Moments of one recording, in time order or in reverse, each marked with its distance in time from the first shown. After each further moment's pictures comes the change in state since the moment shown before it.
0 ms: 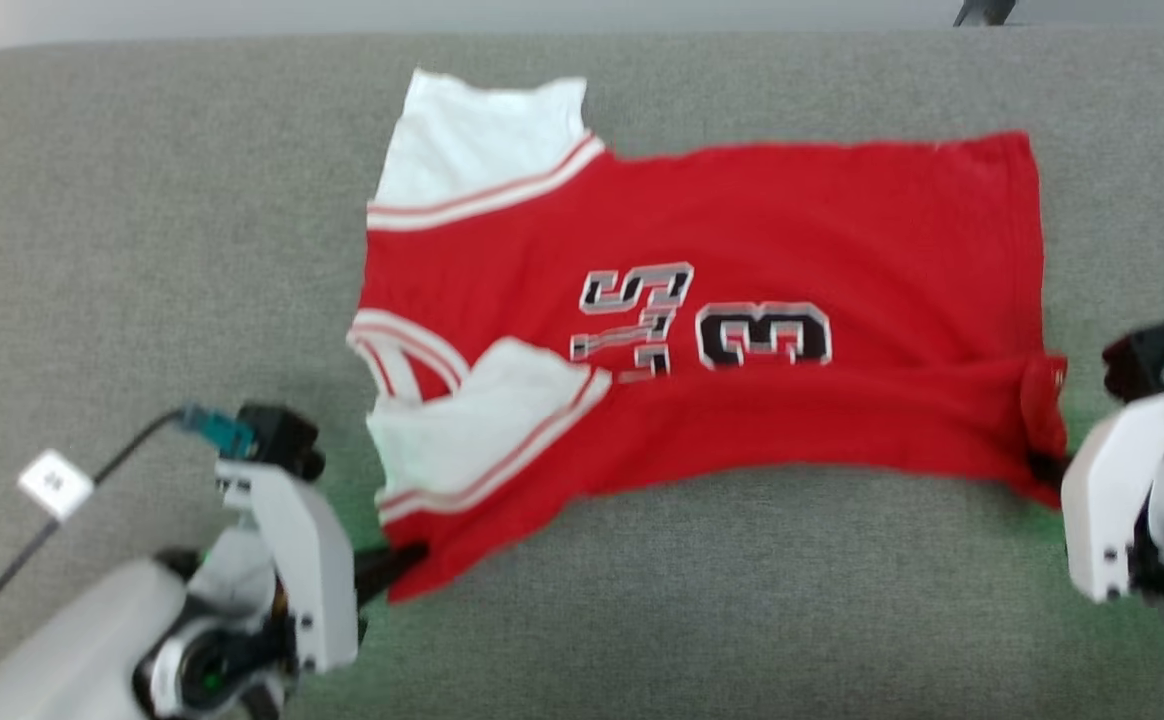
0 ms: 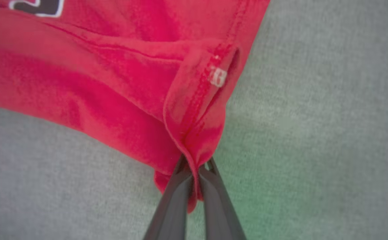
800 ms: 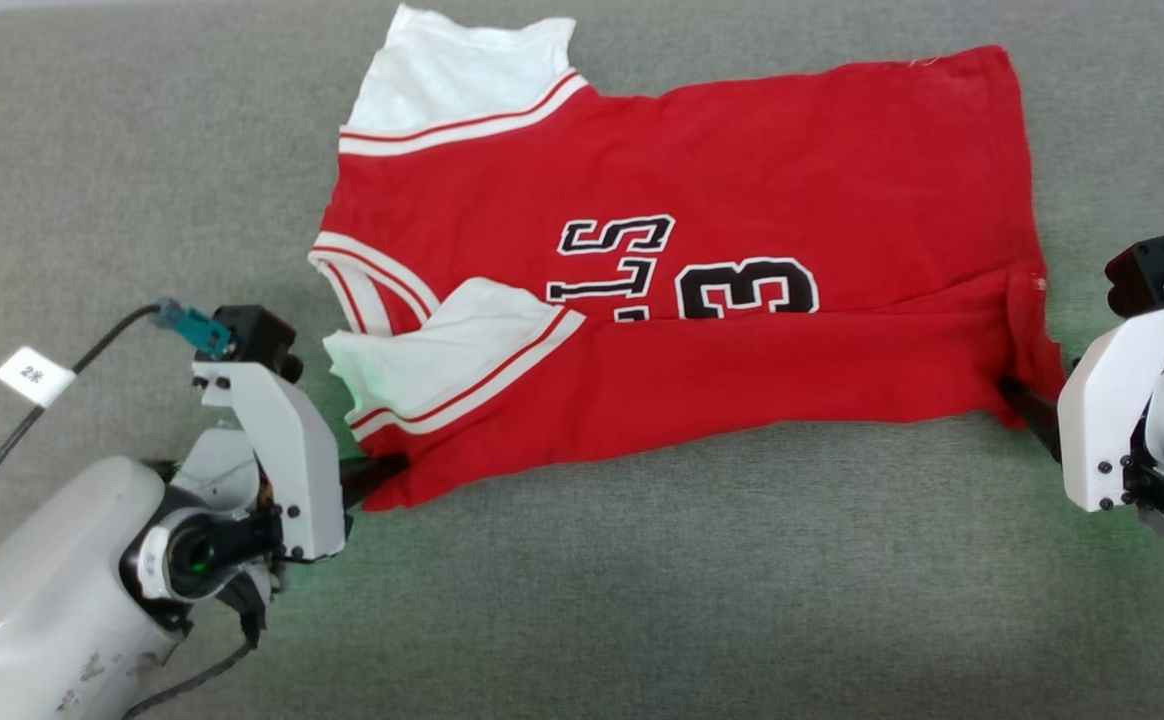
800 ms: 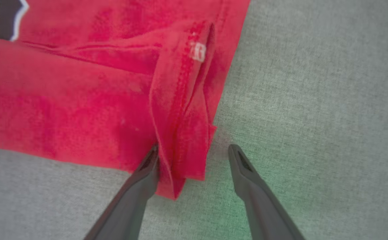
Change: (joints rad) left arm -0.139 -0.042 0.010 0.114 -0.006 0.024 0.091; right arm -0.128 0.033 -0.003 0.054 -0.048 0.000 0.025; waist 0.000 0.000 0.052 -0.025
